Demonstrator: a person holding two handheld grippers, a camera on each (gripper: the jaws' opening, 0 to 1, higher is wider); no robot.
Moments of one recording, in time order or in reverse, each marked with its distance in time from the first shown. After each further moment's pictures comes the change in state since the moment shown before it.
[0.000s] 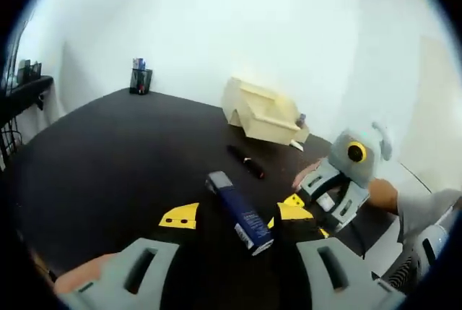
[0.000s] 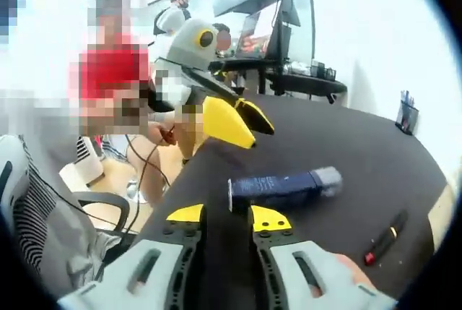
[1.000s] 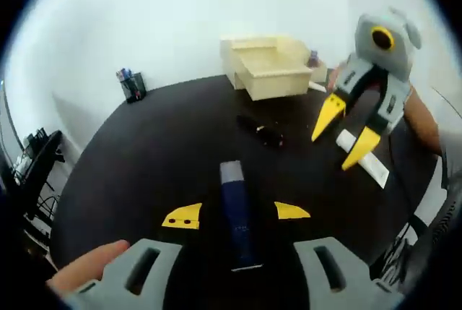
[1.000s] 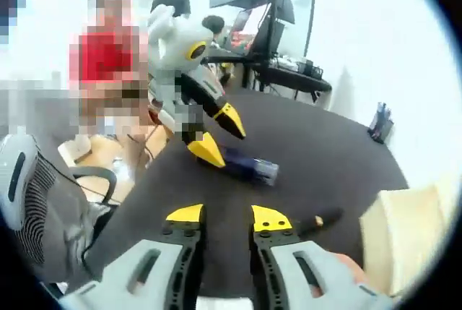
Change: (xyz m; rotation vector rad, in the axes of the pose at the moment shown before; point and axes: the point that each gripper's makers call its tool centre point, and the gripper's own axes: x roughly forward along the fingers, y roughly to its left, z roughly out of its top) left arm 0.036 0.000 -0.007 0.366 0.344 0.200; right arm -0.098 -0.050 0.005 -0.101 0.122 -0.115
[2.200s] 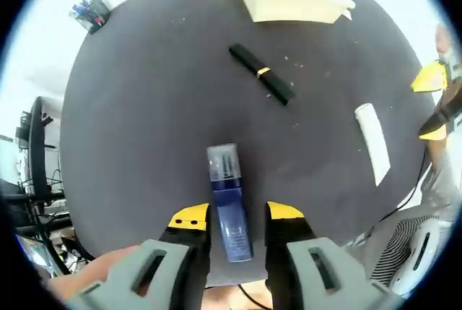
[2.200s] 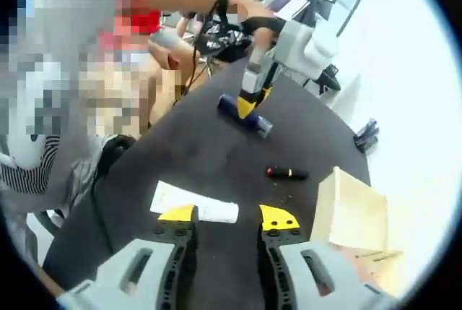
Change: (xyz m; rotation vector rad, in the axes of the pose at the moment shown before) left arm 0.016 -0.015 -0.012 -0.018 0.715 -0.058; right arm -0.104 0.005 -0.032 -0.279 0.223 0.000
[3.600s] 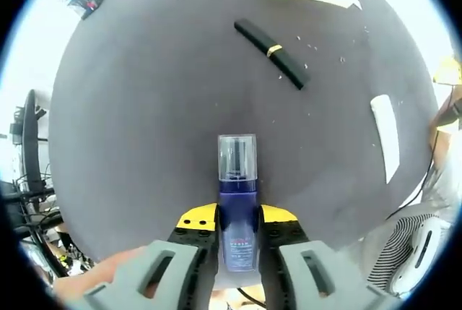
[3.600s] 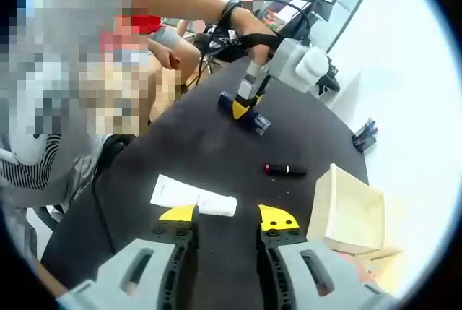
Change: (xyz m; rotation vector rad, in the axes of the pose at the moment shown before) left arm 0.017 0.002 -0.009 -0.020 0.056 -0.034; right arm -0.008 -0.001 -0.006 -0.022 0.015 -0.005
